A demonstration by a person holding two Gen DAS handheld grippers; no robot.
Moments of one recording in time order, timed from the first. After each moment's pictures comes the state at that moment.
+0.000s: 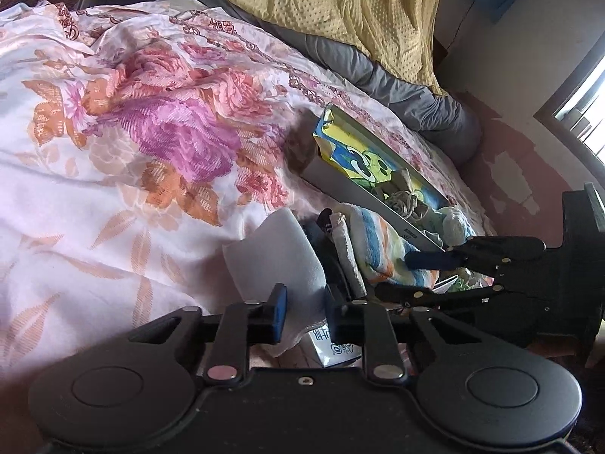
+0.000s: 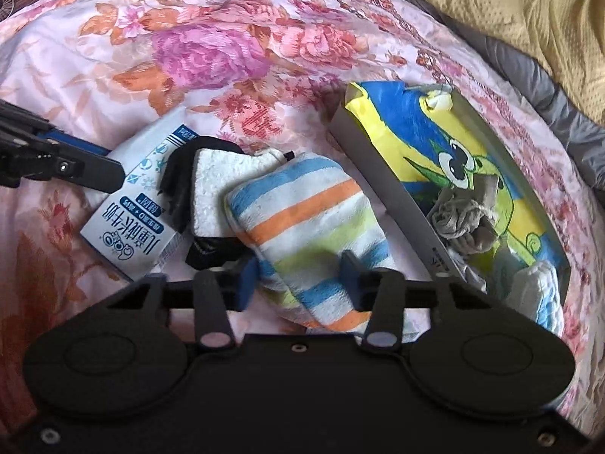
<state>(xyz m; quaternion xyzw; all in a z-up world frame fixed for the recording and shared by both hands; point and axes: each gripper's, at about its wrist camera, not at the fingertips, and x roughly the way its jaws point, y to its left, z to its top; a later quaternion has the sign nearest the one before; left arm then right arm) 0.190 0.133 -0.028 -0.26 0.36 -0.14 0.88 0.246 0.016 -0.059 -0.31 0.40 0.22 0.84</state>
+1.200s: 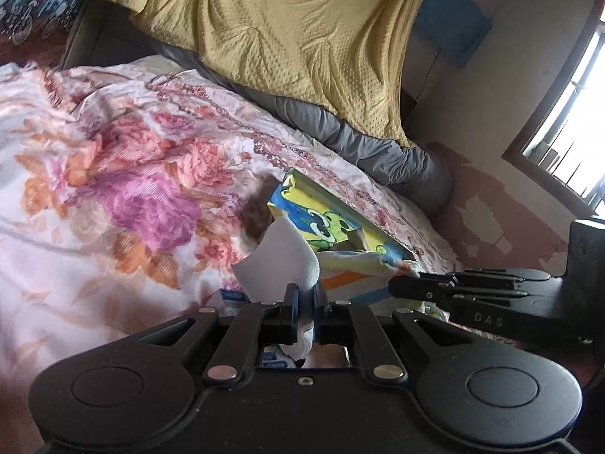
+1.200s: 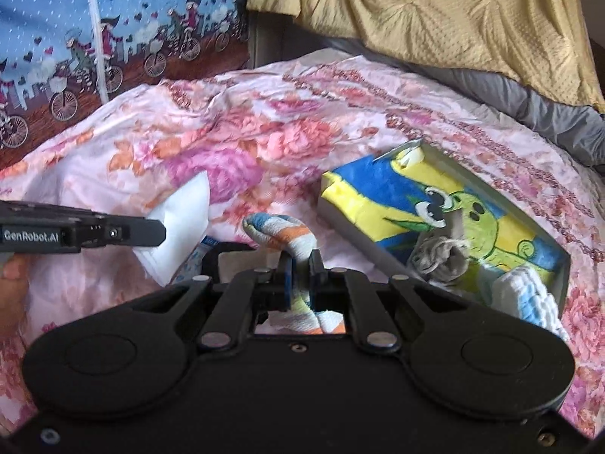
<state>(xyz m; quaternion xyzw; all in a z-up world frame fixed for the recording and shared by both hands) 0.172 0.119 0.014 -0.26 0.26 -0.15 0.92 0.225 -0.035 0.030 -0.16 0.32 0.25 0.90</state>
